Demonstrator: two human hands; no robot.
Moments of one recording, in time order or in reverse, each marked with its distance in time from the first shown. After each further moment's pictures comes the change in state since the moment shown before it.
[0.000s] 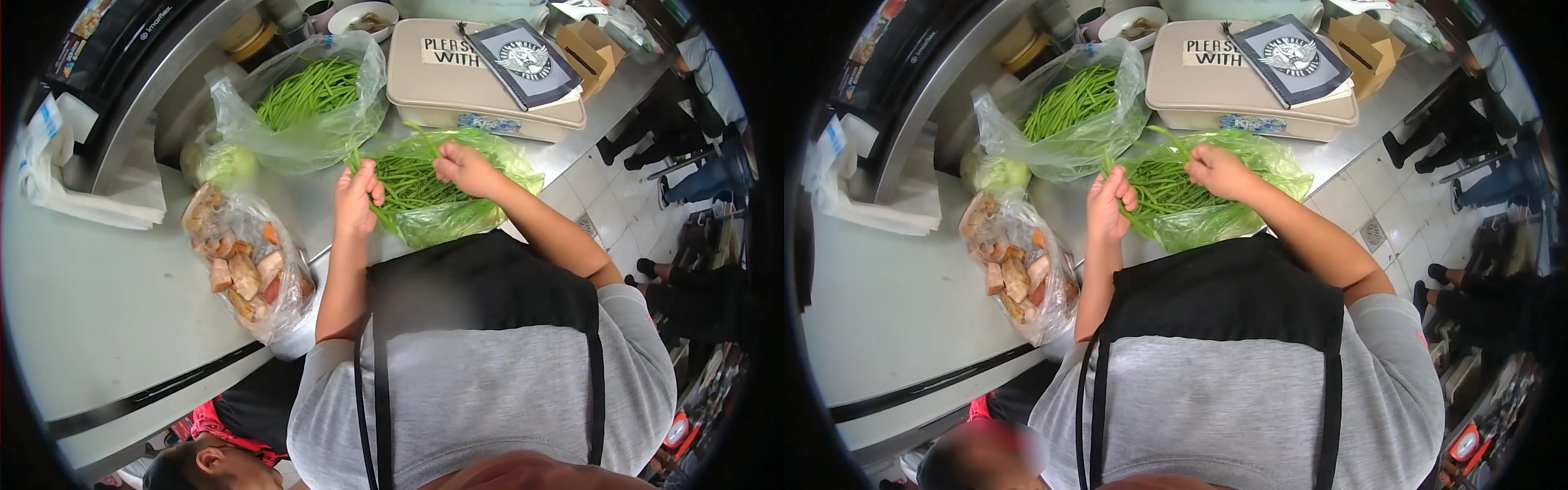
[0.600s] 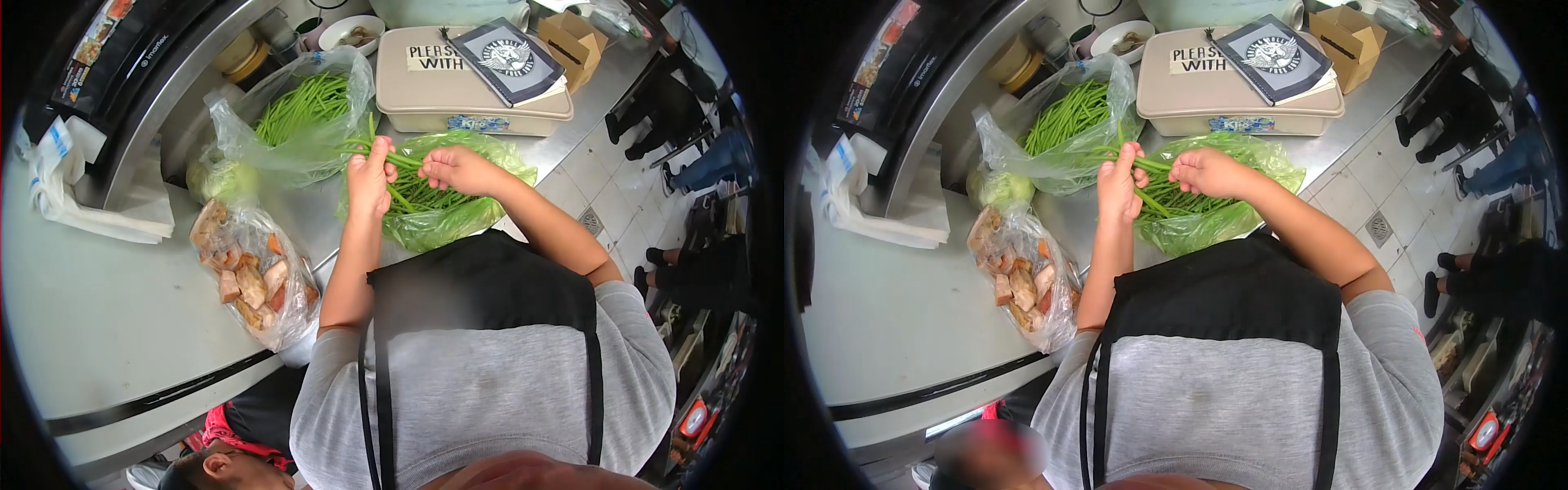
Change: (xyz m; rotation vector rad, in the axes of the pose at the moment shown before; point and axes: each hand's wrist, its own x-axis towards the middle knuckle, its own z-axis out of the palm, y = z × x) left_hand 0.022 -0.001 0.045 0.059 -0.048 0.142; right_hand -0.012 -0.029 -0.013 0.025 -0.208 -0.006
